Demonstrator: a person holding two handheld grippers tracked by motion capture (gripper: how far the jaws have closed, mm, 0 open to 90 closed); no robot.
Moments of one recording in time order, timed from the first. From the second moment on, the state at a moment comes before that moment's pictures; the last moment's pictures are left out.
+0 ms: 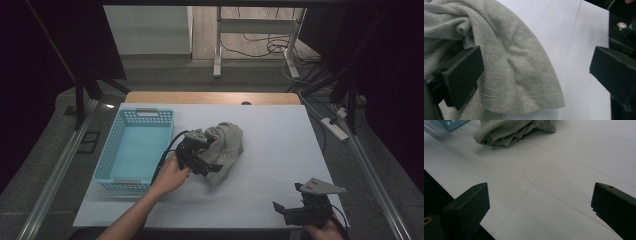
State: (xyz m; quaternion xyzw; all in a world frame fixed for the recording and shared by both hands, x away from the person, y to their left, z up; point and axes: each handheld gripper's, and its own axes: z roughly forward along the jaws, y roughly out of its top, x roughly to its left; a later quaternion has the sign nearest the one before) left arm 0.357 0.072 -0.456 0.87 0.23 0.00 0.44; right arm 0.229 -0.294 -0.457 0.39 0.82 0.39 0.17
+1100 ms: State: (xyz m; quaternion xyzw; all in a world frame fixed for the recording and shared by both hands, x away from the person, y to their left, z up) left arm 0.338 0.096 -0.459 0.85 0.25 -0.03 0.46; right arm 0.228 -0.297 -0.456 0.39 0.81 0.40 0.17
